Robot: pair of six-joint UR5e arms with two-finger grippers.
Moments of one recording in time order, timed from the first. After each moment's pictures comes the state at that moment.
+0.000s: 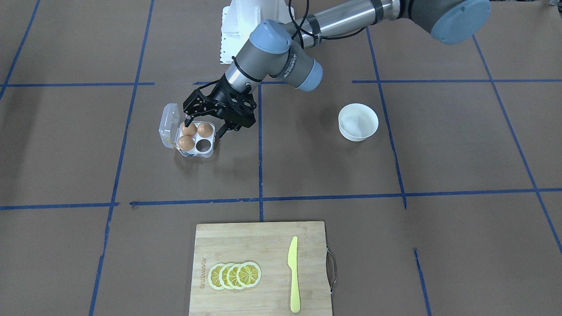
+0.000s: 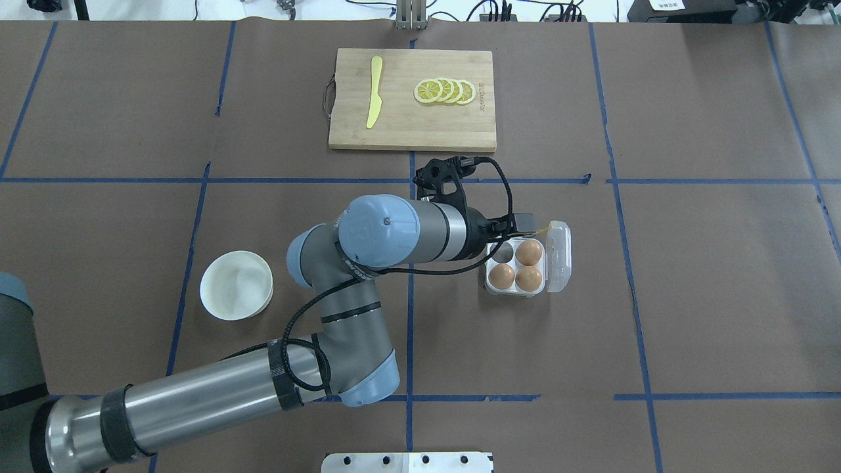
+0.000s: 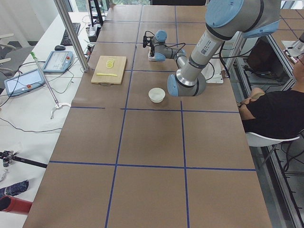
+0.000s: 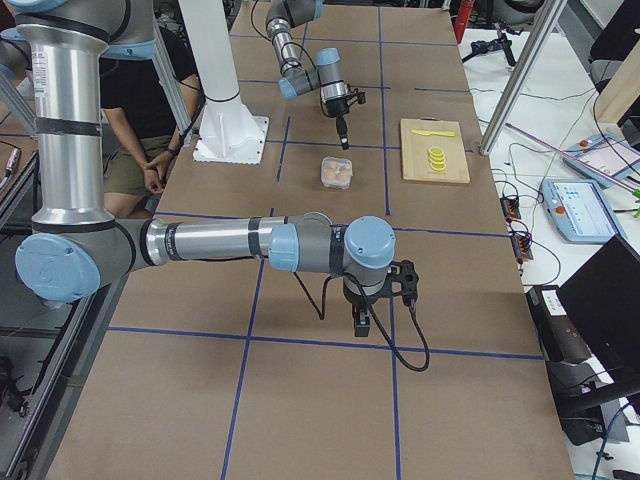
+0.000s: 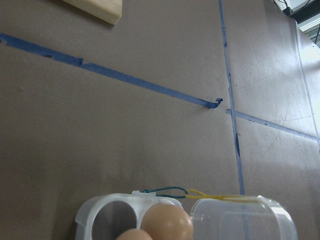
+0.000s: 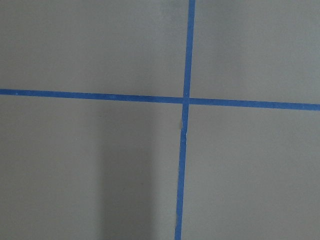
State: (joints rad) left arm -0.44 -2.45 -1.33 -2.38 -1.75 -1.49; right arm 1.62 -1.60 1.71 -1.68 2.41 -0.08
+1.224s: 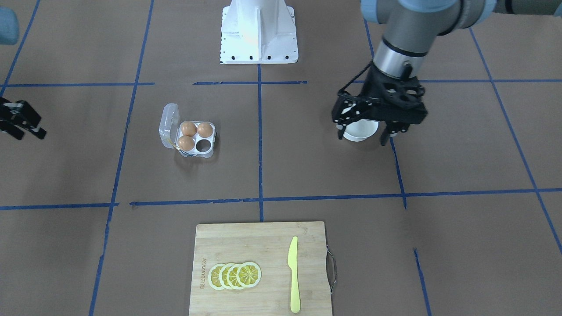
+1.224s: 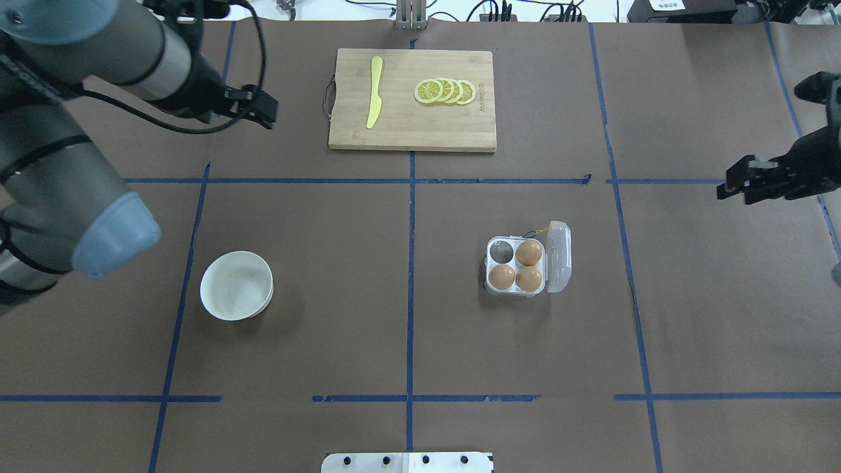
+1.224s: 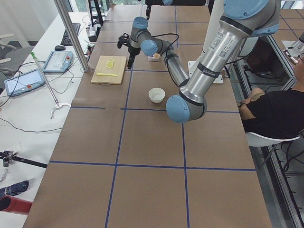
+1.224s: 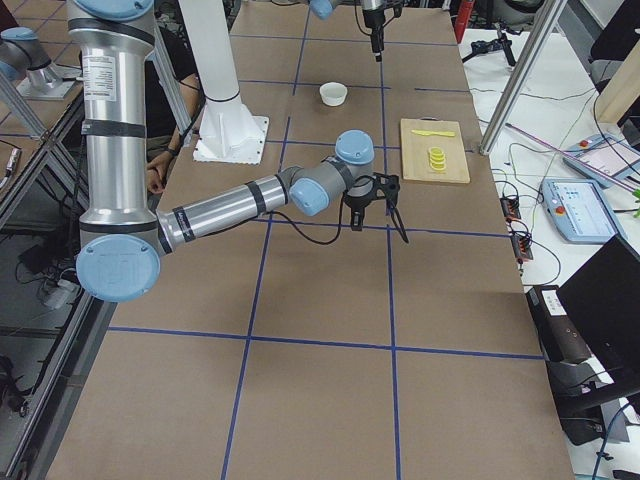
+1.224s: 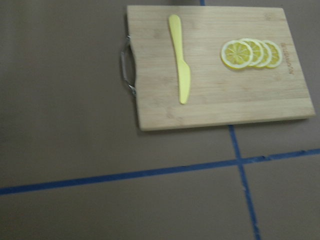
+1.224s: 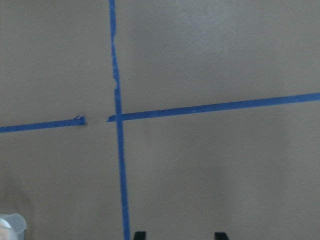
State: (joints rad) left arm -0.91 -2.09 -1.92 -1.57 -1.98 -0.82; right arm 1.05 -1.59 1.93 -1.18 2.25 0.96
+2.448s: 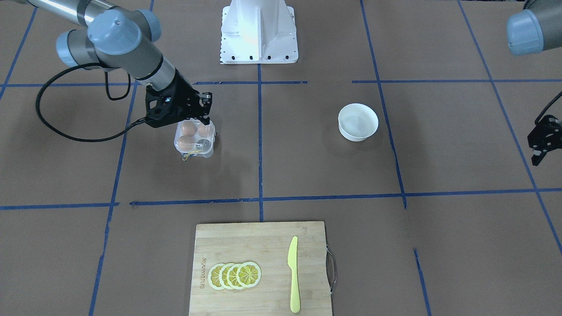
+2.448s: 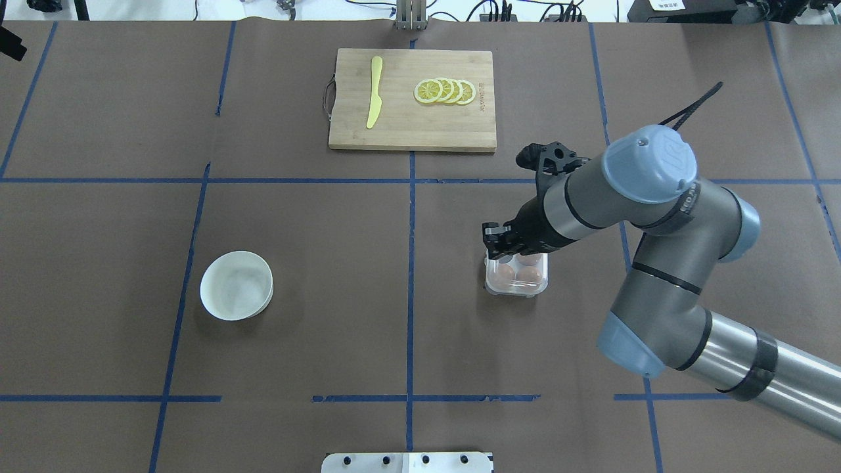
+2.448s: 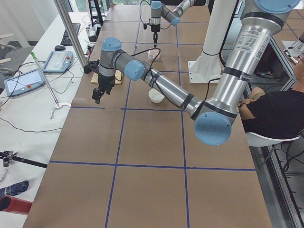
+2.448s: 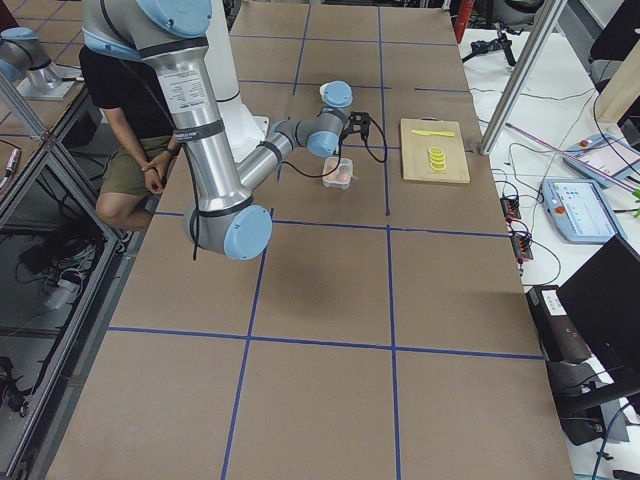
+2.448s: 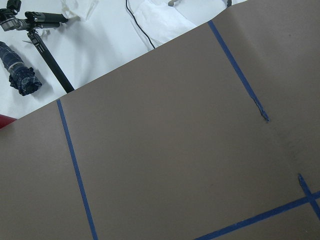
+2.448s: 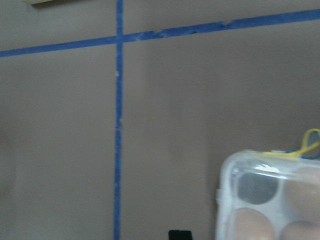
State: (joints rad) left arm -1.31 -1.91 -1.78 -1.57 -2.06 -0.13; right arm 0.60 -1.12 1.78 -1.14 2.08 1.29
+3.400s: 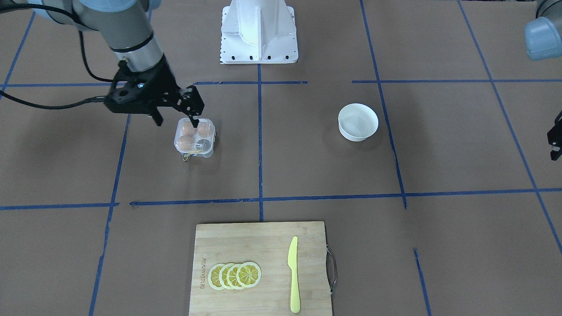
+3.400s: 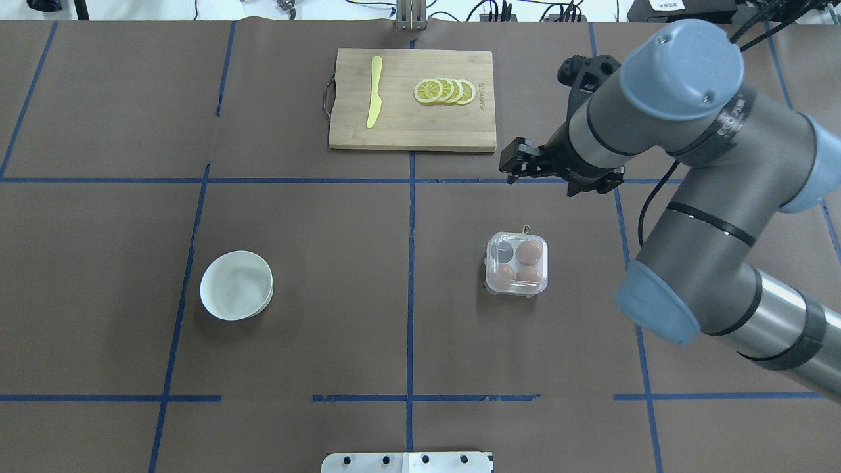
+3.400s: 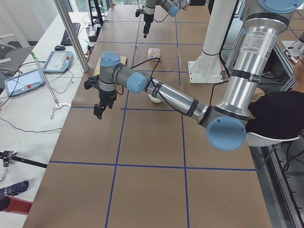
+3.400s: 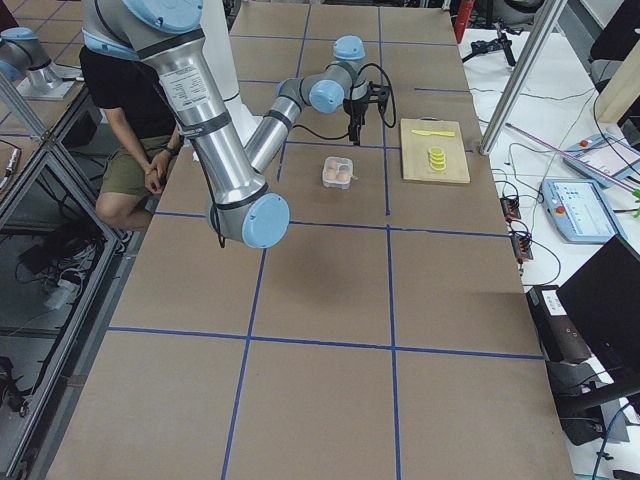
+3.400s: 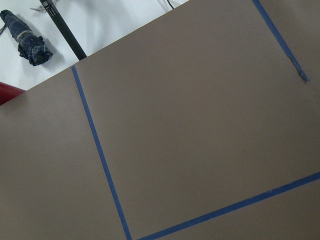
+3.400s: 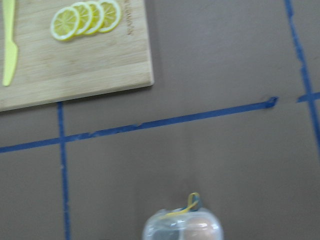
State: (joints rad) left arm -1.35 -1.83 -1.76 -1.57 -2.08 -0.04; right arm 0.76 -1.10 2.00 -1.69 1.96 1.20
